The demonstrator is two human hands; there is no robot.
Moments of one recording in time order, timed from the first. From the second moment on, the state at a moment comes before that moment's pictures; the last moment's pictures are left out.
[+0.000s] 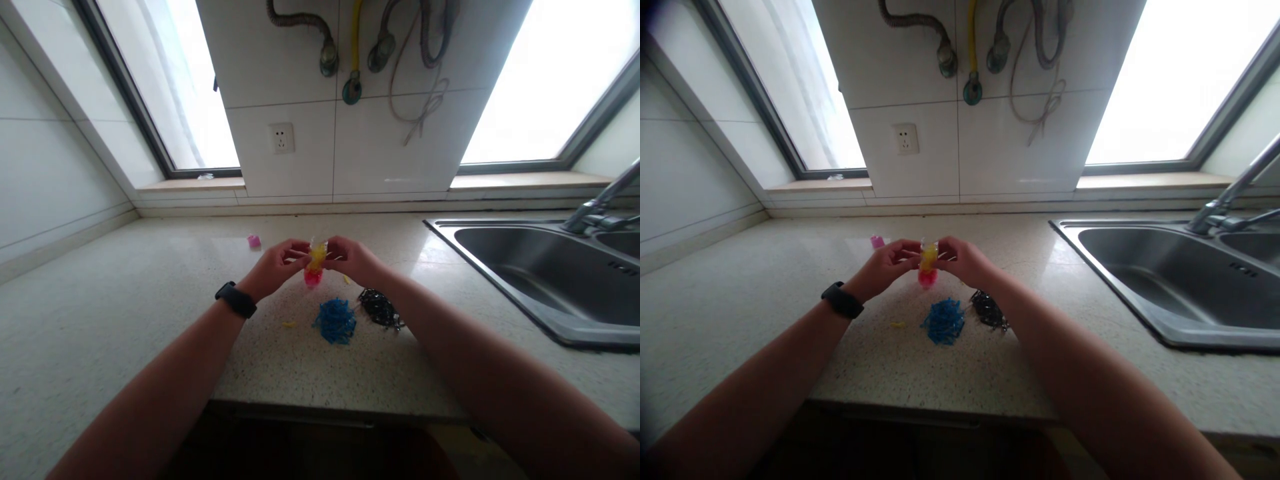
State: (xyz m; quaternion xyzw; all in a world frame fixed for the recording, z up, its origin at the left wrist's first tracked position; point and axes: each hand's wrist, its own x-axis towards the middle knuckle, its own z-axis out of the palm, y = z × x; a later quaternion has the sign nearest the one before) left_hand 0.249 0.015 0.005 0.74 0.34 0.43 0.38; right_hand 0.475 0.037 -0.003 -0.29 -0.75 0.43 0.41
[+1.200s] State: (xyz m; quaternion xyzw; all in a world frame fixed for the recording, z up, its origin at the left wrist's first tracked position) left_hand 0.222 0.019 0.007 0.85 0.38 0.29 0.23; right_hand 0.444 0.037 0.051 -0.33 -0.68 0.28 0.58
